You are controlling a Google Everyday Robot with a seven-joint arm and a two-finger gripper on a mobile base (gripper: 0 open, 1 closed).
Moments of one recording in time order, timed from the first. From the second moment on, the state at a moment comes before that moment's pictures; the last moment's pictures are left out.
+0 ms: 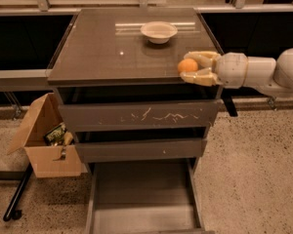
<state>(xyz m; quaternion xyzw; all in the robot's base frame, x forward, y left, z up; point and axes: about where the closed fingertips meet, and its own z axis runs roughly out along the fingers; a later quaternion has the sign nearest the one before) 0.652 -0.146 0.871 -0.54 0.52 0.27 0.61</state>
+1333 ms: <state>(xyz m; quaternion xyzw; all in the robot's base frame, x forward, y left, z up) 0.725 -0.143 0.882 -0.53 0.54 0.27 0.60</state>
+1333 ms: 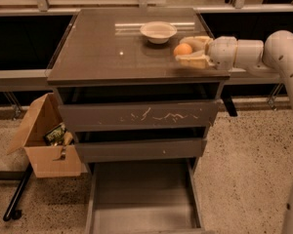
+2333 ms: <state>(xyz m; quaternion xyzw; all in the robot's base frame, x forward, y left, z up) 0.799 -0.124 0.878 -0.52 0.58 0.25 0.57</state>
